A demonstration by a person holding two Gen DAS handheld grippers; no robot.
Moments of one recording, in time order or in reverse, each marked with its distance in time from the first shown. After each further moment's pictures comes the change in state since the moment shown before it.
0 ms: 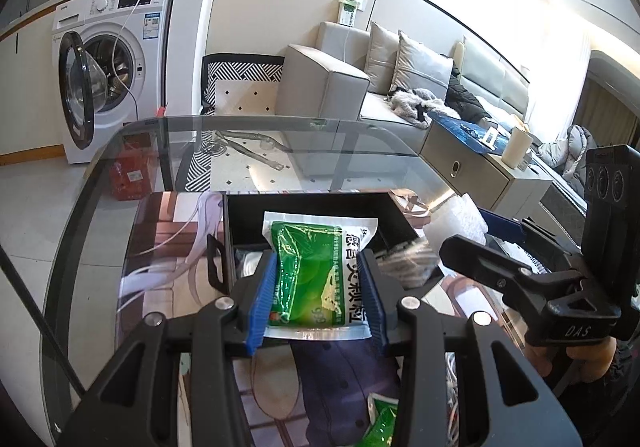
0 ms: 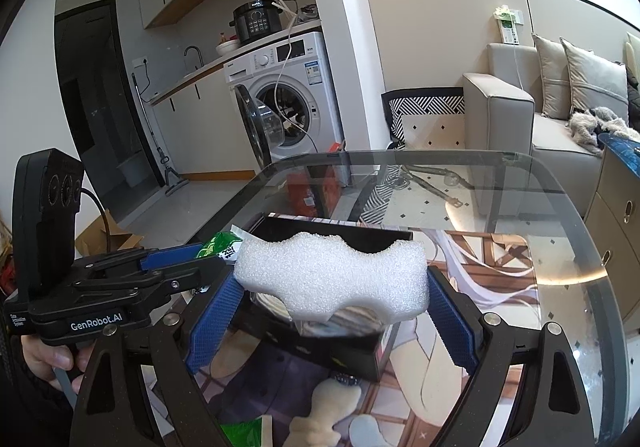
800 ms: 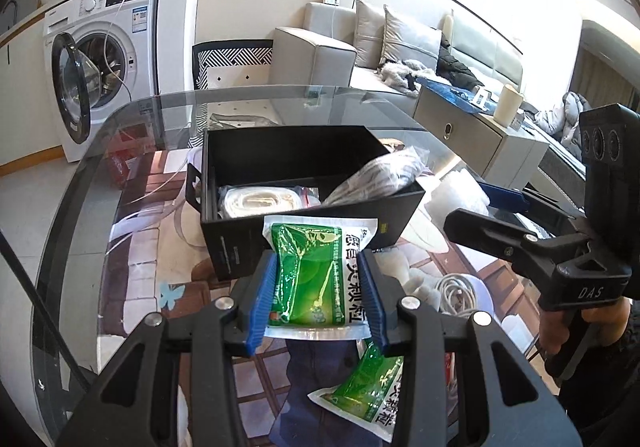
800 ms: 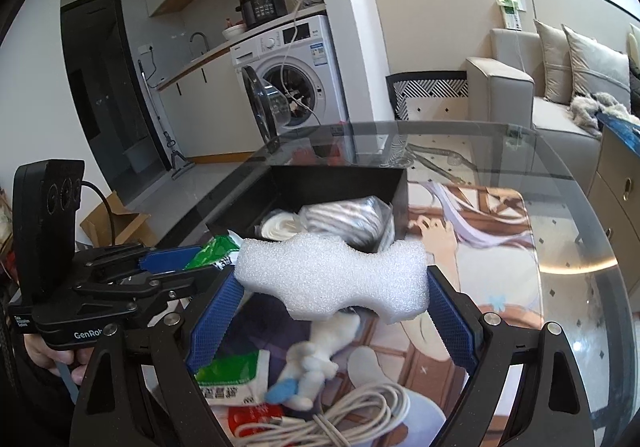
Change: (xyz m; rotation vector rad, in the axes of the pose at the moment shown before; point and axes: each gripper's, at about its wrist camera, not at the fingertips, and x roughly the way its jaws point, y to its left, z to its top) left arm -0.011 -0.020 -0.053 0.070 0.062 0.005; right arm -0.023 -0.006 -0.047 -0.012 0.052 0.026
